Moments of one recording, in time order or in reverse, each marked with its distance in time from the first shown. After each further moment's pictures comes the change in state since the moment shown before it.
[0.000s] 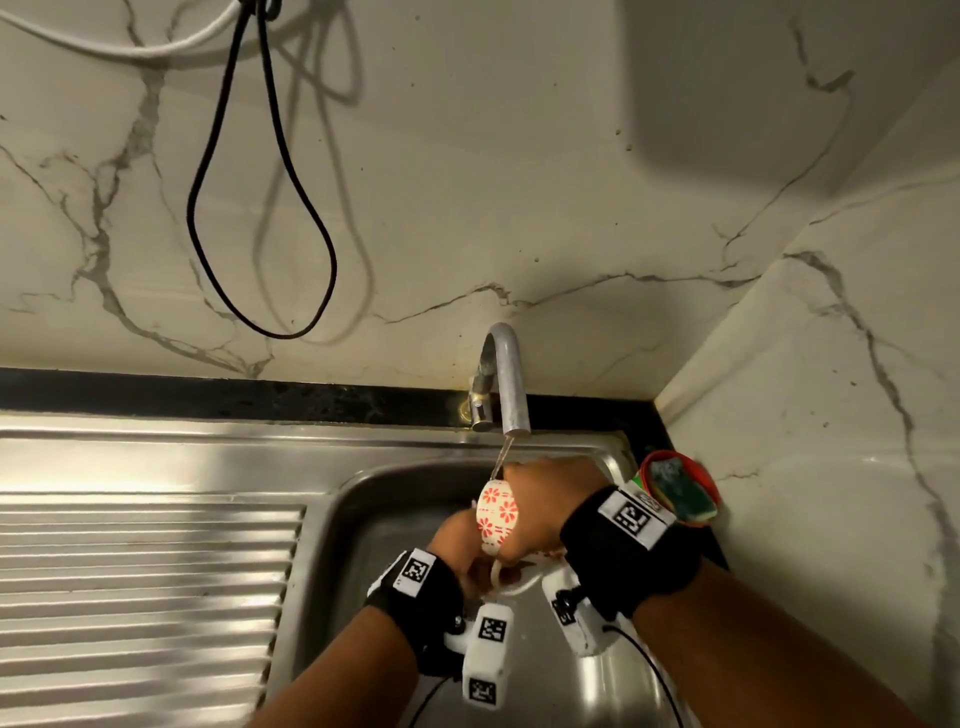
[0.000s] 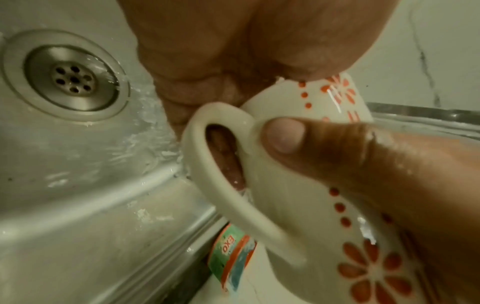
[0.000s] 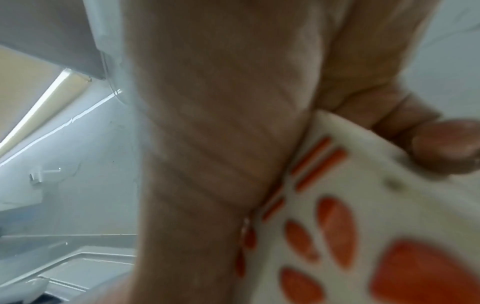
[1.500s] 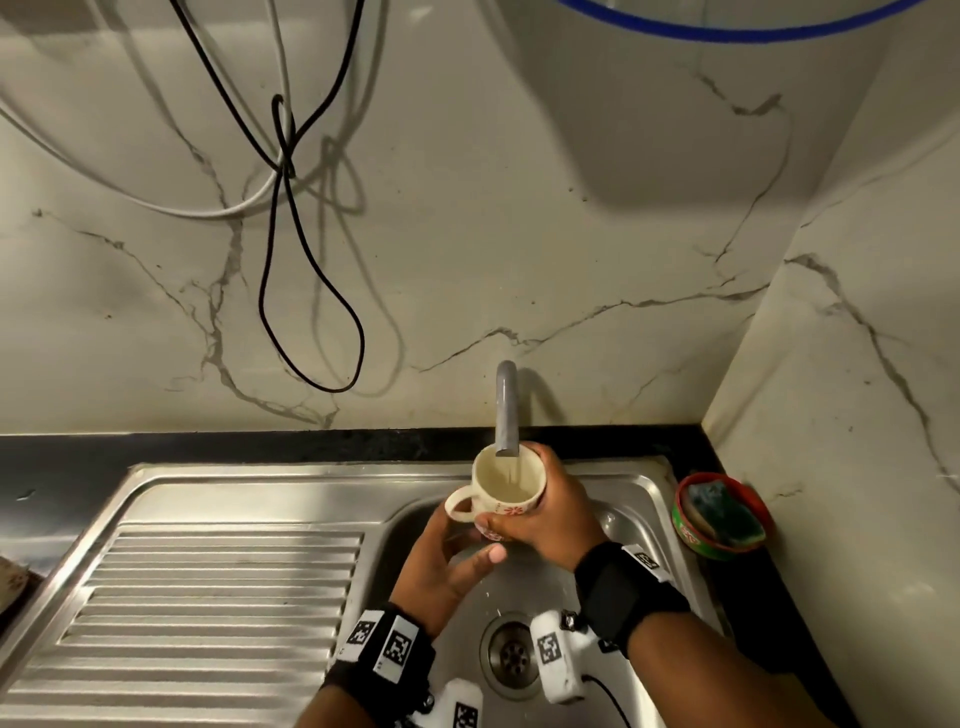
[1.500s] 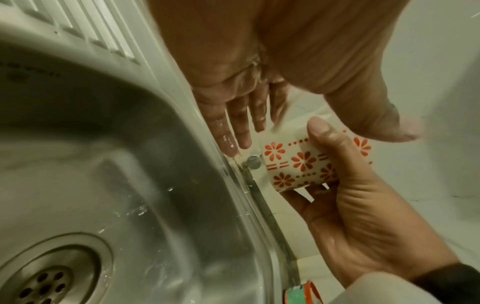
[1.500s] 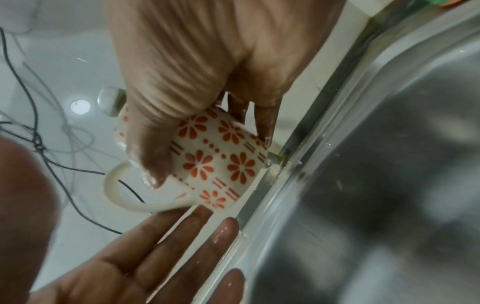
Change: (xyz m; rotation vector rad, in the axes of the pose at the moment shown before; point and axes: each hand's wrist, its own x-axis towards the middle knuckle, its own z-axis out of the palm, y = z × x) left_hand -0.059 -0.012 -0.034 0.539 0.140 0.783; right_hand 0.008 0.014 0.063 1.289 0.604 -0.212
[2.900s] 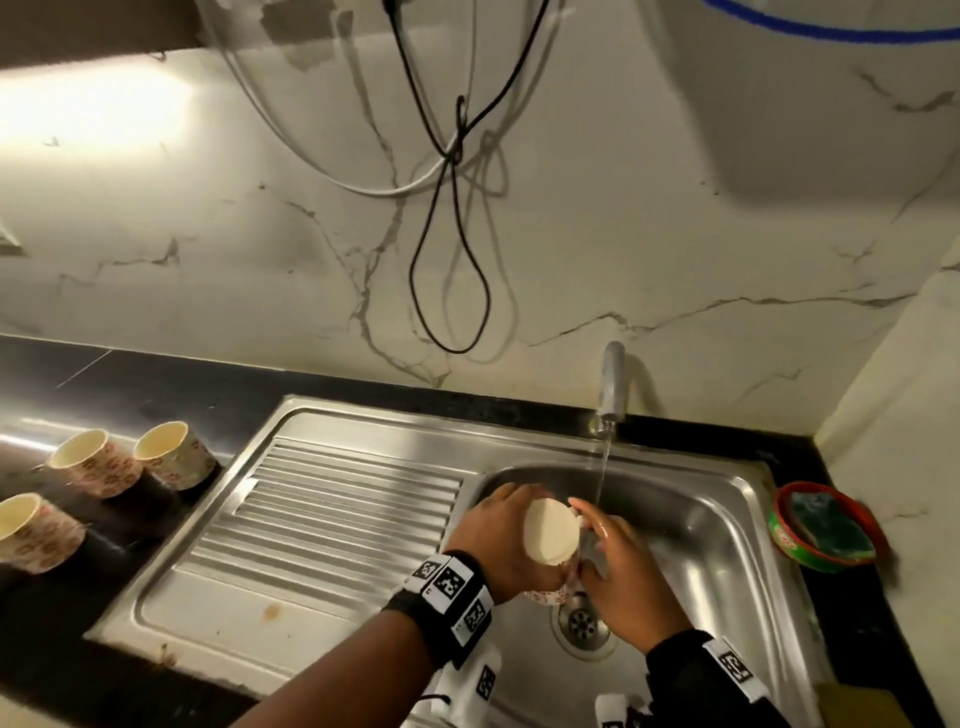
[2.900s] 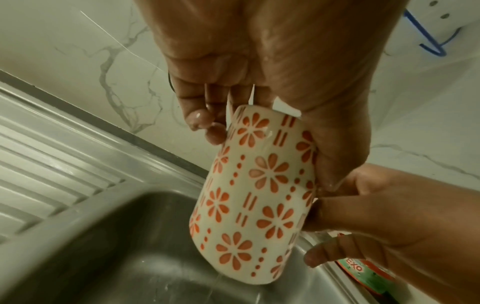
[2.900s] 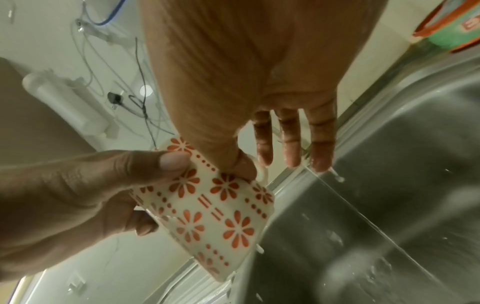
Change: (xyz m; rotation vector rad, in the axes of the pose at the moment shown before) left_hand -0.068 0.056 -0.023 0.960 0.029 -0.043; right_hand -0.098 0.003 0.037 -0.272 -0.218 0.032
